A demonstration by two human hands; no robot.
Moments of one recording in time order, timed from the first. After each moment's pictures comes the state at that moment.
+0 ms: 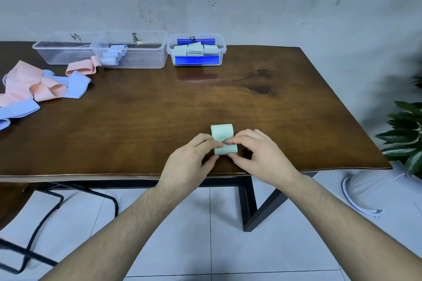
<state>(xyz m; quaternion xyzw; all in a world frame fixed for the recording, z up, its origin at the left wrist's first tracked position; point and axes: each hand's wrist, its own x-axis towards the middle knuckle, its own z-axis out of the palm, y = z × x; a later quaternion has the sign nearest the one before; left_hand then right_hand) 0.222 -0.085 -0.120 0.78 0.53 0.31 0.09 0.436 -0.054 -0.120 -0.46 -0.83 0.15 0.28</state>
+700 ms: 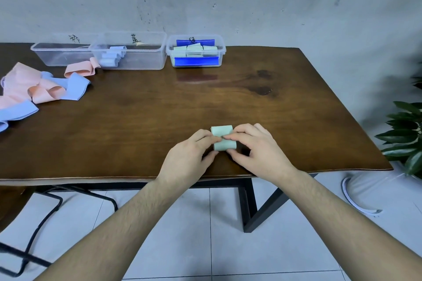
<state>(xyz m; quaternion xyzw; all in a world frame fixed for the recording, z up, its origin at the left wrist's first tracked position) 0.219 -0.069 -0.120 0.79 0.53 0.30 0.07 0.432 -0.042 -0.120 -0.45 -0.84 0.10 0.29</state>
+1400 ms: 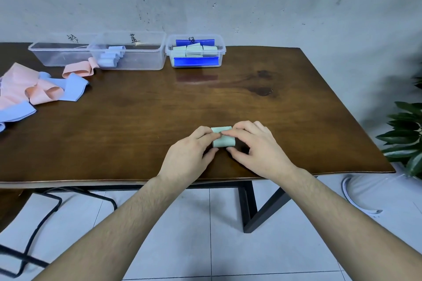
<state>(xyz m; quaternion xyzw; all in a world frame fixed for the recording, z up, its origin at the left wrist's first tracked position) 0.222 -0.057 -0.117 0.79 0.53 0.29 0.05 0.432 -0.032 -0.116 -0.46 -0.84 0.09 0.26</state>
